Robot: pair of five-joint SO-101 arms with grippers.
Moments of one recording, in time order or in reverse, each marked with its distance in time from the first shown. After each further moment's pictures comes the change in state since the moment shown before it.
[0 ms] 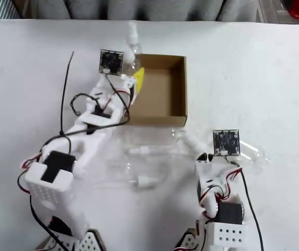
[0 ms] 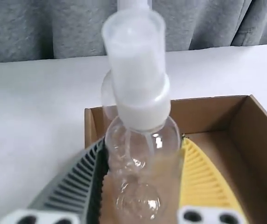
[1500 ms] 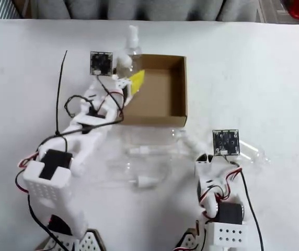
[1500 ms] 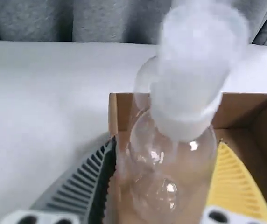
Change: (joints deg) left arm -3.1 0.4 1.4 -0.6 2.7; right arm 0.0 0.0 0.0 0.7 0.0
